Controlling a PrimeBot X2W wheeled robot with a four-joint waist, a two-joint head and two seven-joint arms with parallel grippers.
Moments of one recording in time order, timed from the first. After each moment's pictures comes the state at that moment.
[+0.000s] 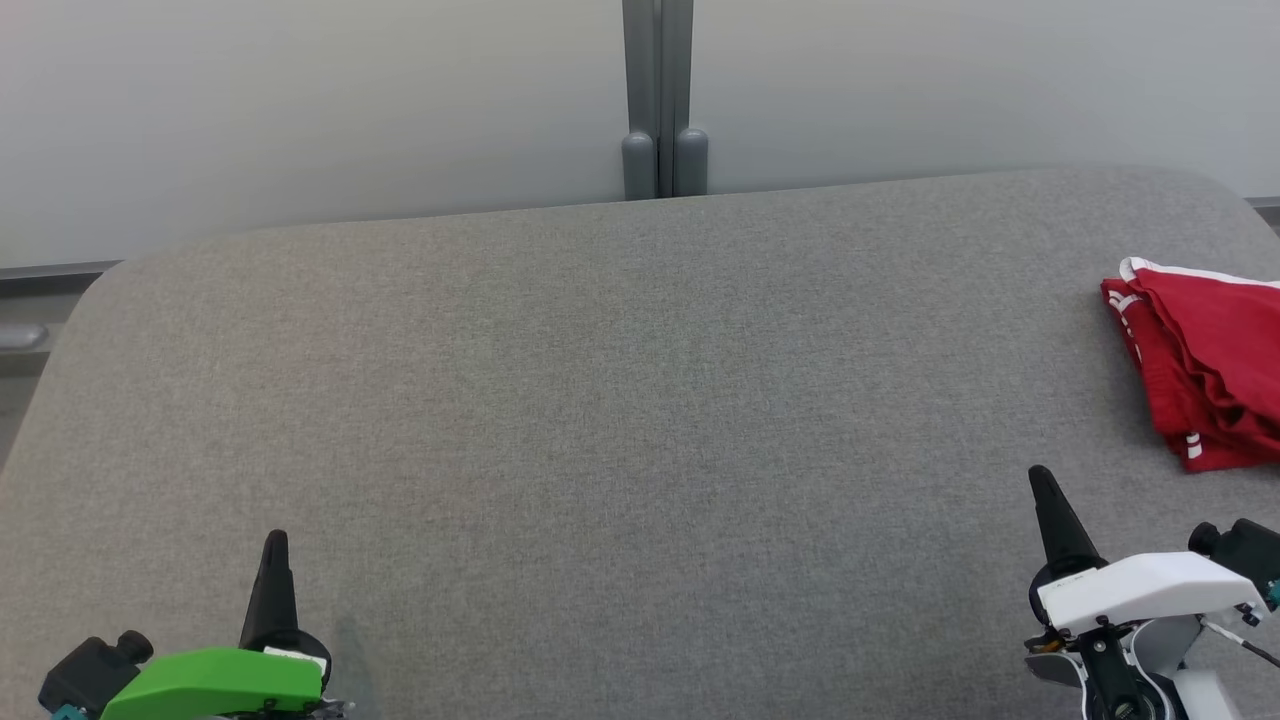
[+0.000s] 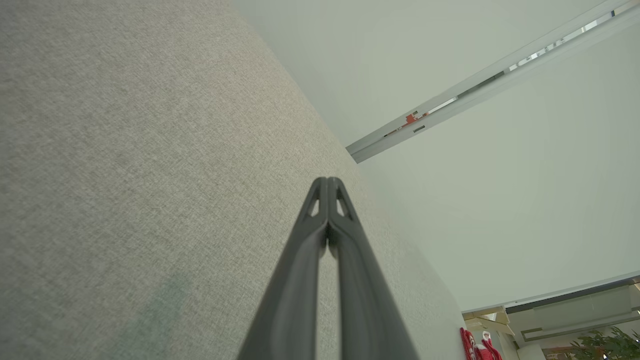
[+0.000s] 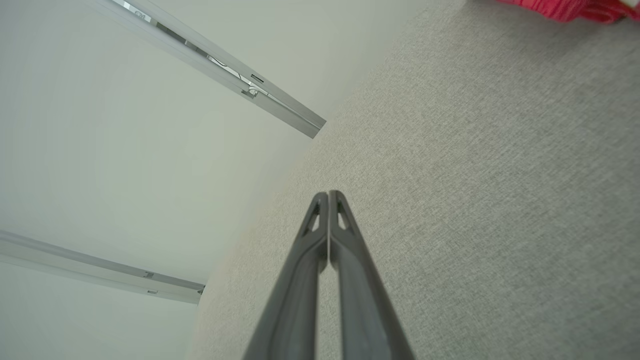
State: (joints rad) left arm 0.00 0.04 0.08 0.26 -1.04 -0.13 -0.04; right arm -0.04 -0.07 -0.07 0.22 0.98 0.13 0.01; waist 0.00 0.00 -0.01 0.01
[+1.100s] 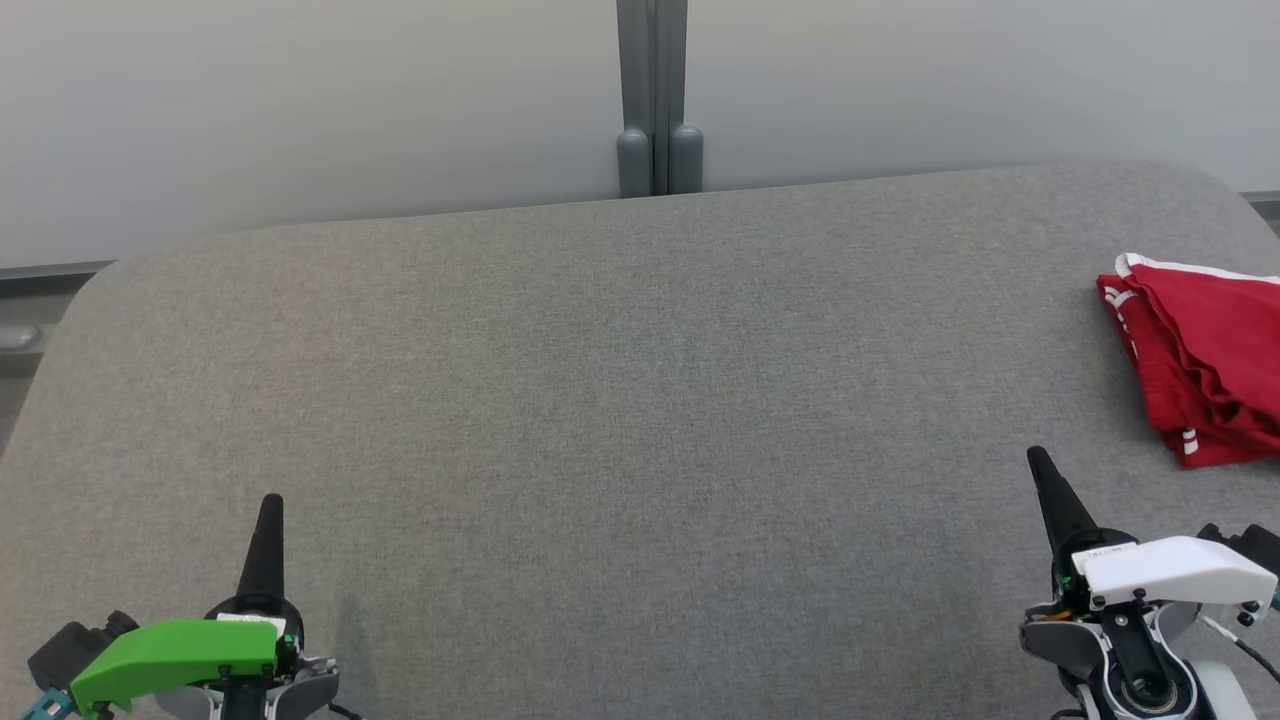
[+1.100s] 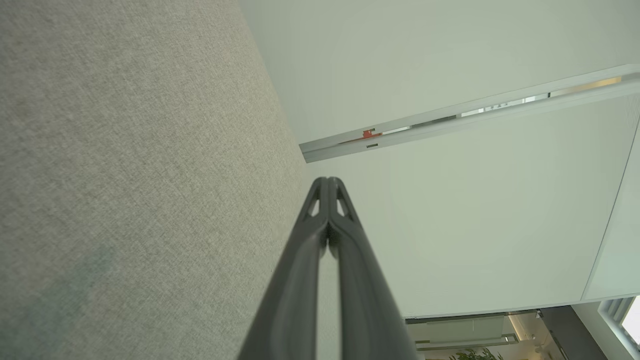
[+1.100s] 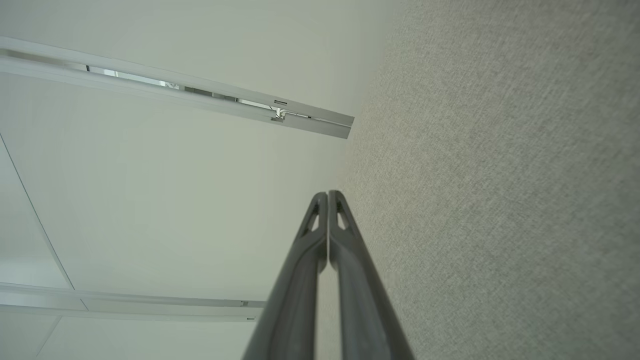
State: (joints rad) left arm -0.06 0.04 0.10 0.25 -1.36 -0.13 0.04; right arm -0.07 -0.06 -0.09 0.24 1.33 0.13 0.07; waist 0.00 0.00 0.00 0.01
